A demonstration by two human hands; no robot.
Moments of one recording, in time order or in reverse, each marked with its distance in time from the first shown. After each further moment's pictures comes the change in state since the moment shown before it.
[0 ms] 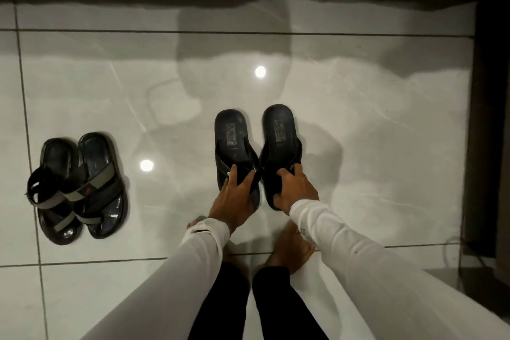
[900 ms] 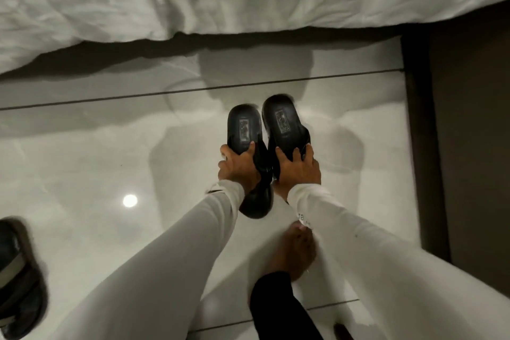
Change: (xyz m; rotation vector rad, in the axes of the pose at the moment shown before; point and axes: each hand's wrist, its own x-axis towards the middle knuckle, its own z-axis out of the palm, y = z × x) left_hand 0.196 0.209 -0.049 0.054 0.066 -0.179; right_hand 0.127 0.119 -0.160 -0.189 0.165 0.007
